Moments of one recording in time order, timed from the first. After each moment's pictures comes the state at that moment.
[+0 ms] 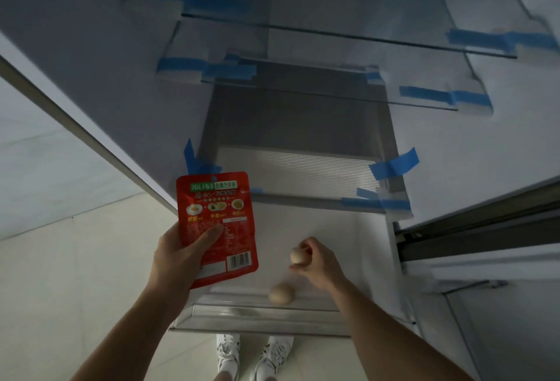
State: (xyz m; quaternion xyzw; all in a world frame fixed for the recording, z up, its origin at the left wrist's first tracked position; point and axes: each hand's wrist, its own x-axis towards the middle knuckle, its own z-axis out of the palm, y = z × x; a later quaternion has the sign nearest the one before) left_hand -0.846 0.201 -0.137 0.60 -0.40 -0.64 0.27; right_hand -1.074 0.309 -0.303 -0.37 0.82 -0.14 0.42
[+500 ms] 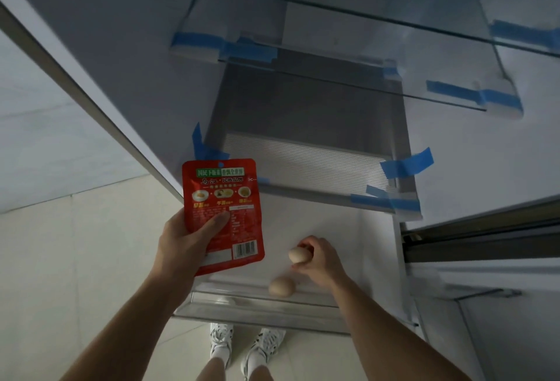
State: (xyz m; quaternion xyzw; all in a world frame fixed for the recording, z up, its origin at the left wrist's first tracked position) left_hand -0.845 0.200 -0.142 0.59 -0.37 -0.66 0.28; right_hand -1.074 0.310 -0.313 -0.40 0.82 -0.12 0.39
